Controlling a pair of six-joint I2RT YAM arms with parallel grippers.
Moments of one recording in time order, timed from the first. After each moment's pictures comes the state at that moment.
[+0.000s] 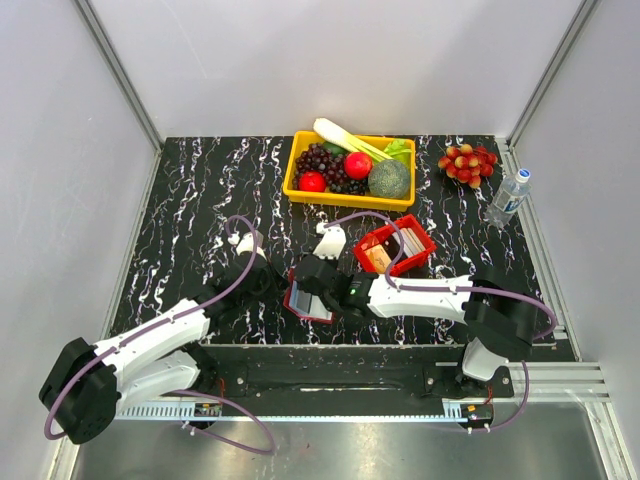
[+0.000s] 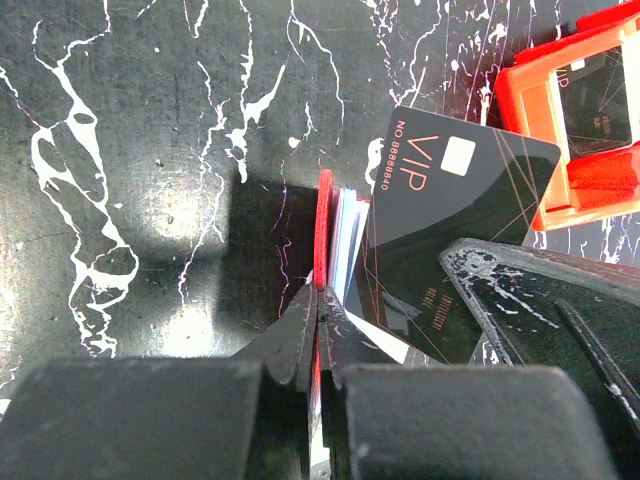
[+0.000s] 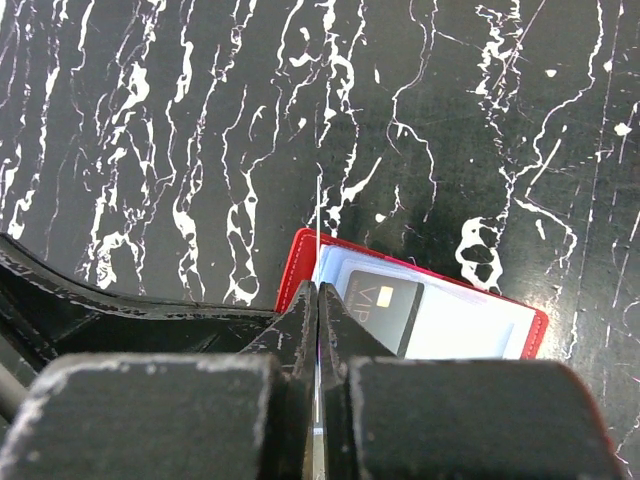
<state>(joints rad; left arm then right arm) -0.70 0.97 0.45 -0.16 -0.13 -0.86 1.18 1.66 1.03 -0.01 0.64 0.91</state>
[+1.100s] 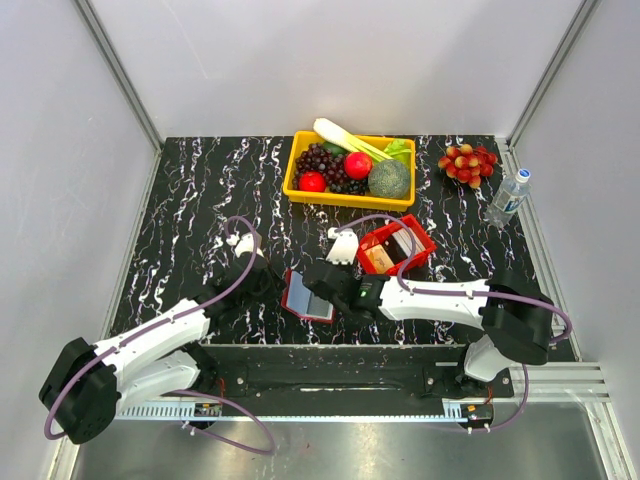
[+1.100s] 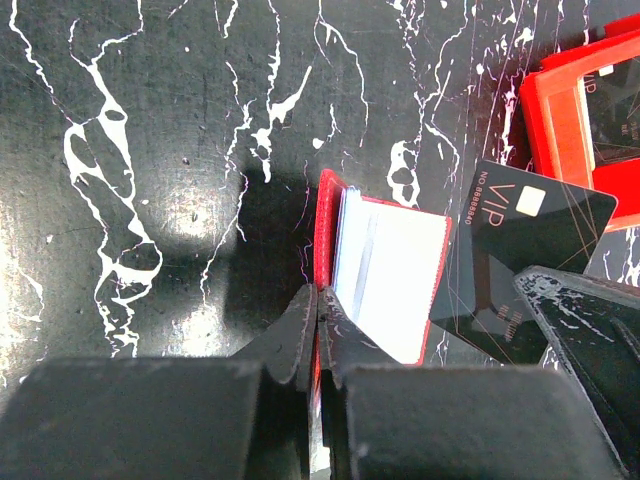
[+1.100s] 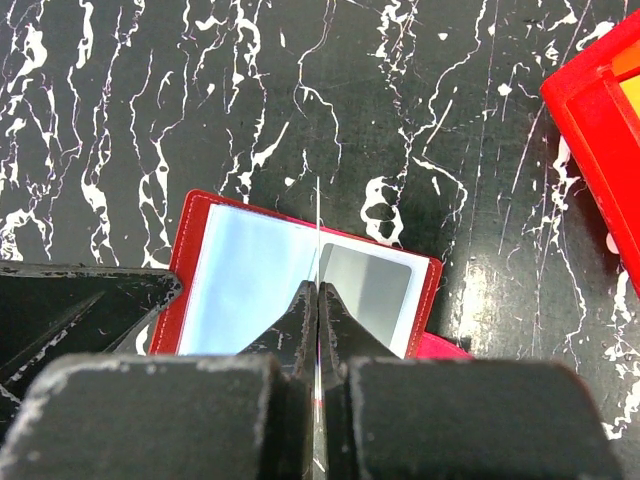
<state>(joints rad) -0.70 0.98 0.45 -0.19 -0.17 -0.86 1.18 1.58 0.98 -0.18 0.67 0.93</state>
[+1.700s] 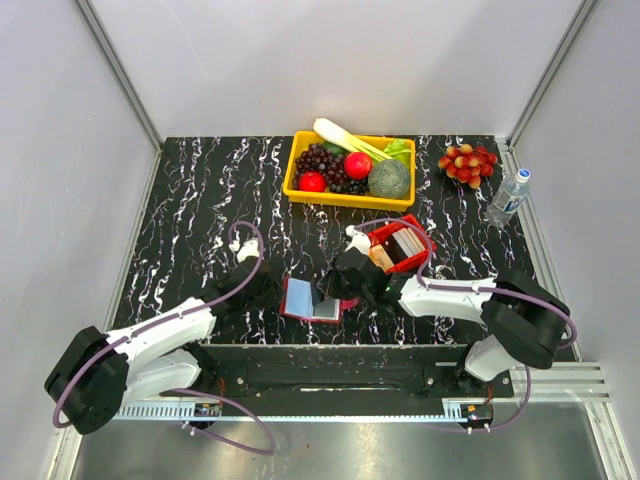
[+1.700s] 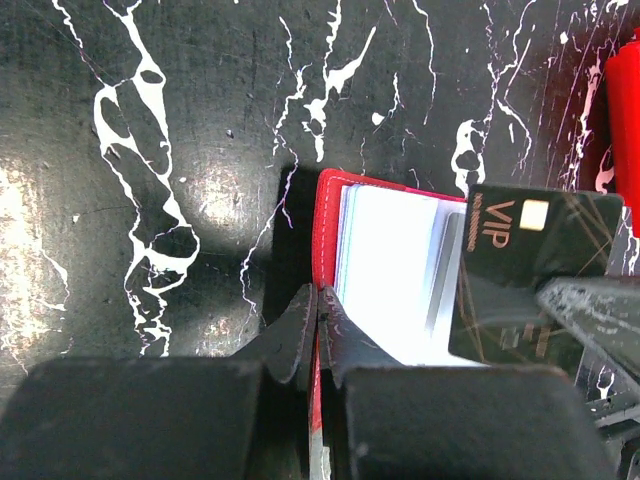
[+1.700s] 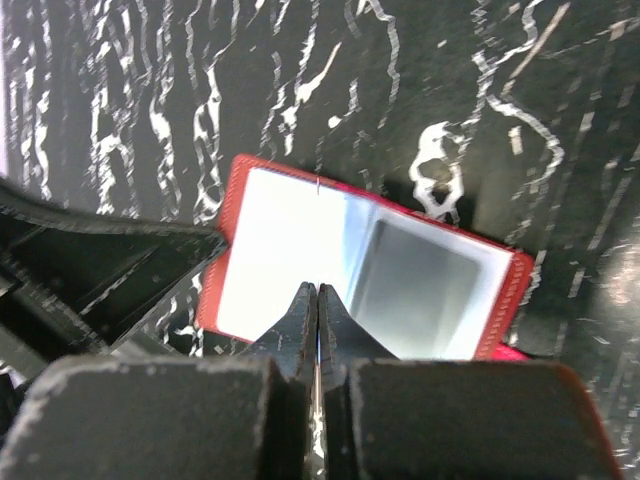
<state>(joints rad) -0.70 1.04 0.41 -0.17 -0.18 -0.86 0.99 1.52 0.73 0.15 0.21 0.93</state>
